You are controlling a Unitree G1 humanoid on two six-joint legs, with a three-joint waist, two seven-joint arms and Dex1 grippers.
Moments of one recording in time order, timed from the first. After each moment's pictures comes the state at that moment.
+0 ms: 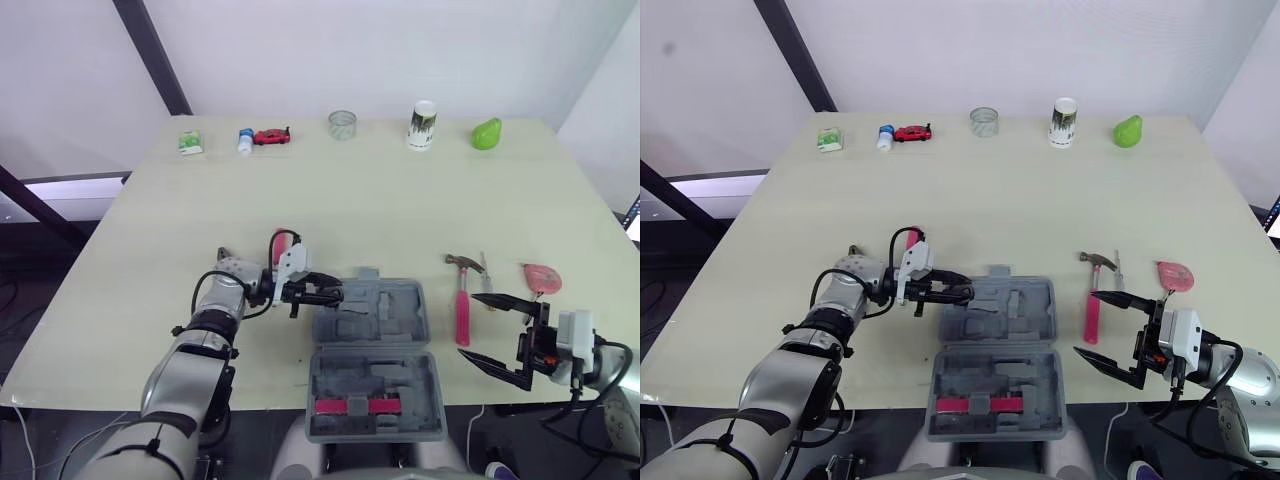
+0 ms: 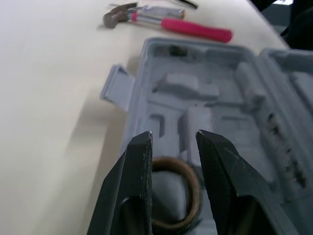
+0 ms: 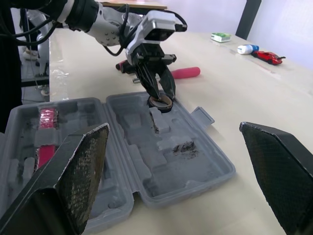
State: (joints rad) left arm -0.75 0.40 -0.12 1.10 -0.06 -0.45 -1.45; right arm 0.17 -0.58 -0.18 -0.15 0.50 -0.23 1.26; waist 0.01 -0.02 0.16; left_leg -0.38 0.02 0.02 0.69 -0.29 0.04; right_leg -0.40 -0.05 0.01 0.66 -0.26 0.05
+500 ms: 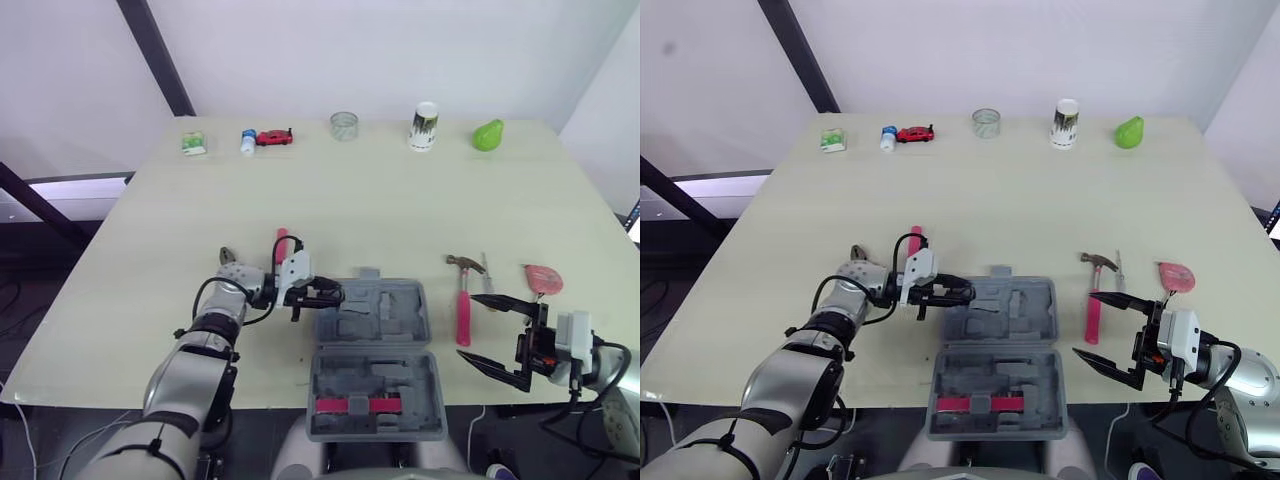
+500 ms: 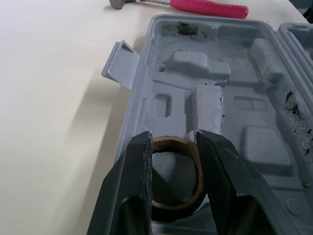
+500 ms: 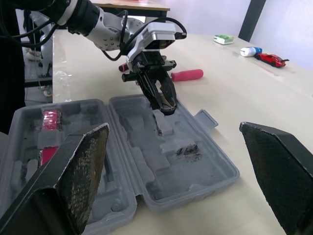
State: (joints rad) left arm -0.75 0.38 -0.11 1.14 -0.04 -0.49 -1.42; right arm 0.17 -0.58 -0.17 -0.15 0.51 -0.23 1.25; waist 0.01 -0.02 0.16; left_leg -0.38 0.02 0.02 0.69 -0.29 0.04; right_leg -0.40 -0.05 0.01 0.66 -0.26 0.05
